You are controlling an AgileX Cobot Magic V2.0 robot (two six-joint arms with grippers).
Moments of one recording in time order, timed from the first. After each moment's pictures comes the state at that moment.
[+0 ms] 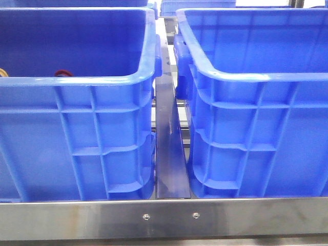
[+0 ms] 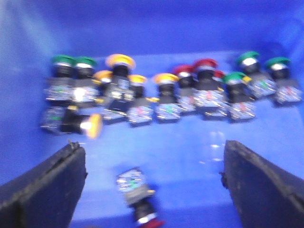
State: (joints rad) left arm -0.07 0.88 -0.86 -0.11 0.66 0.02; right arm 0.06 -0.01 0.03 0.04 -0.12 -0.02
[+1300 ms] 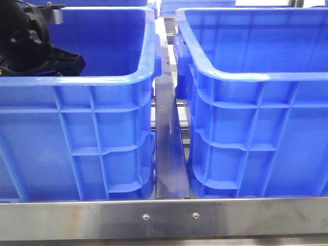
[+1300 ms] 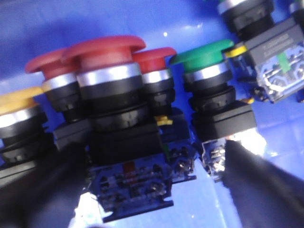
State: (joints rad) left arm -0.27 1.77 -1.26 -0.12 0.59 0.04; right arm 0.06 -0.01 0.03 0.04 -0.12 -0.02
